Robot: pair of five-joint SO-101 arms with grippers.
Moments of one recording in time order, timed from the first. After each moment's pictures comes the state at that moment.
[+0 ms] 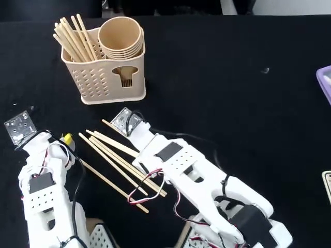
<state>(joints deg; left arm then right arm) -28.5 -65.5 84.2 33.8 8.9 -39.1 -19.2 57.8 38.7 10.1</state>
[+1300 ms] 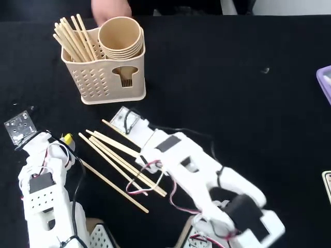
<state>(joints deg) -28.5 -65.5 84.2 33.8 8.9 -36.3 -10.8 52.5 38.7 19.7</state>
